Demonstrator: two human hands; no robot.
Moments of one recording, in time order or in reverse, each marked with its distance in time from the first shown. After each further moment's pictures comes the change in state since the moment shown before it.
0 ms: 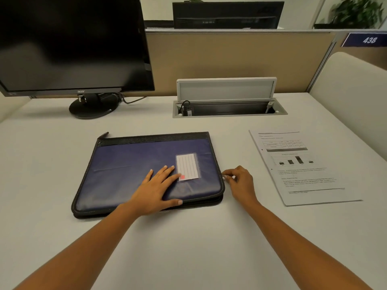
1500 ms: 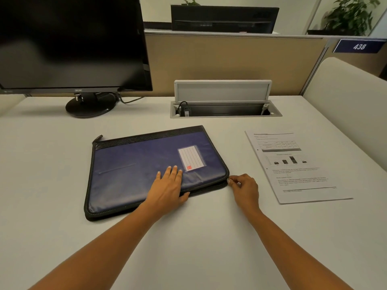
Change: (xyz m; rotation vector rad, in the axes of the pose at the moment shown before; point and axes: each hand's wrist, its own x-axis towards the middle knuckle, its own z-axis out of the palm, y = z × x) left_hand 0.022 0.047 0.004 0.177 -0.033 -0.154; right_hand -0.018 0.017 -0.005 0.005 0.132 0.125
